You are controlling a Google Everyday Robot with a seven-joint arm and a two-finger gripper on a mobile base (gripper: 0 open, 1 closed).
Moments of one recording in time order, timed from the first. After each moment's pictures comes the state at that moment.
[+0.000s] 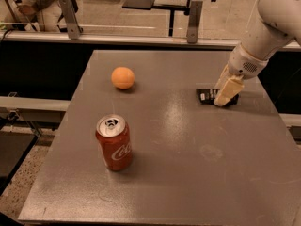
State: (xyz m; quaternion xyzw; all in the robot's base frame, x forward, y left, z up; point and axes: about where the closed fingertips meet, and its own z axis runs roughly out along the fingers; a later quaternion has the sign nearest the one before) arm 0.599 -0.230 0.832 -0.60 0.79 0.09 0.13
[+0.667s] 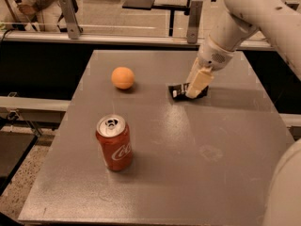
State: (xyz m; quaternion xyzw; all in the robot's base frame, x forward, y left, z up) arm 0.620 -0.145 0.845 -0.63 0.75 0.12 0.14
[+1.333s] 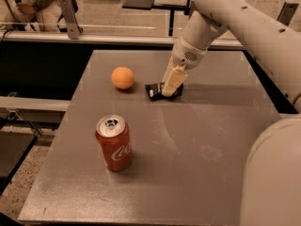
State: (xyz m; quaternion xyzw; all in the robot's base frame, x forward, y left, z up) arm 0.635 -0.072 0.840 -0.66 0.72 0.15 0.15
